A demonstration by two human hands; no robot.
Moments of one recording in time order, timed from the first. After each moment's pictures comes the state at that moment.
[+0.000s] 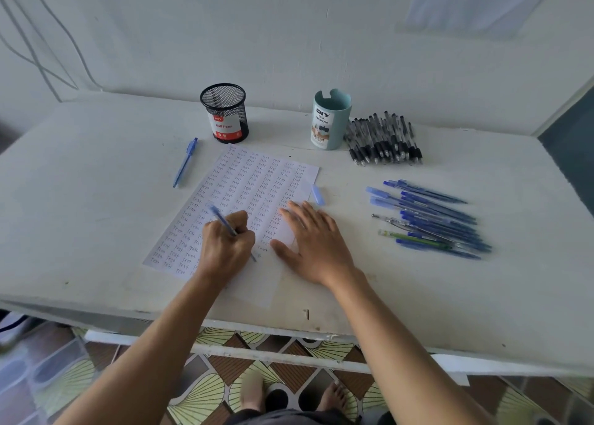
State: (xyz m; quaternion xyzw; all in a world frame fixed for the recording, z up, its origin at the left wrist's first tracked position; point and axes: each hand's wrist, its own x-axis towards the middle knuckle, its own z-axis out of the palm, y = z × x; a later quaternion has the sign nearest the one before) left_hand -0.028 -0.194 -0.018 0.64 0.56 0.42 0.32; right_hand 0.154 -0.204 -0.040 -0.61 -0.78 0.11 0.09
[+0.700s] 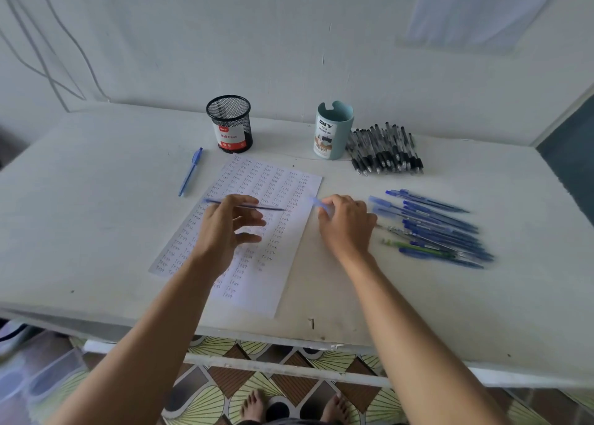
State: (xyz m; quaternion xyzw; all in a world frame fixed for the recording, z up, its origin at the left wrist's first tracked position) left_hand -0.030 -0.163 0.016 0.36 0.51 0.47 0.62; right_hand 0.178 -0.169 -0.020 -0.78 -0.58 0.09 0.21
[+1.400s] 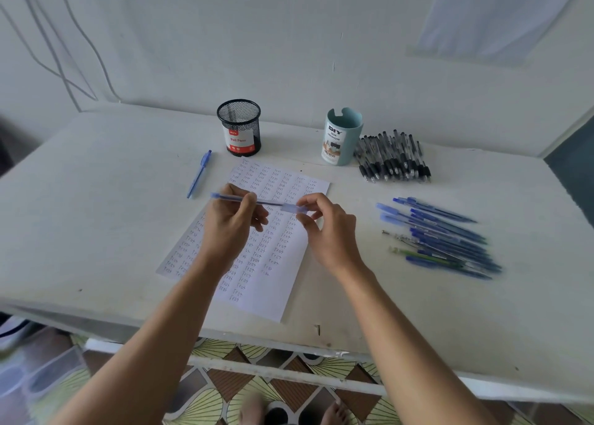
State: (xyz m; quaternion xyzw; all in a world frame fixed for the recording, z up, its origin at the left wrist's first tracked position) left_hand -0.032 -0.163 0.014 0.53 0.51 0.53 0.44; right_hand 0.143 -0.183 -0.003 -0.63 -0.64 0.20 0.40
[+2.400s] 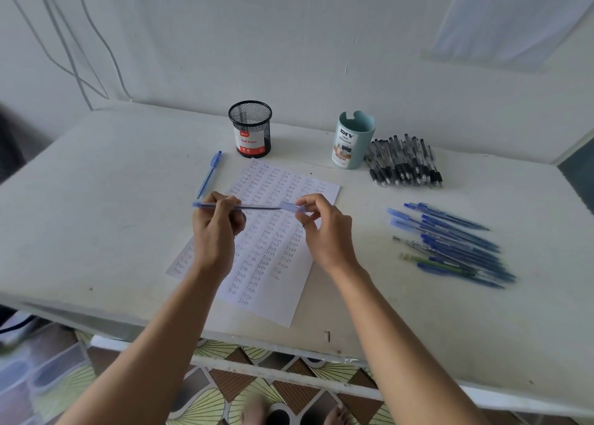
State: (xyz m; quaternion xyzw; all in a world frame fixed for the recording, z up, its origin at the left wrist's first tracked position) left_hand -0.052 -0.155 0.003 0.36 0.45 0.65 0.49; right_hand 0.124 -0.169 -0.010 -0.62 -0.64 0.21 0.41
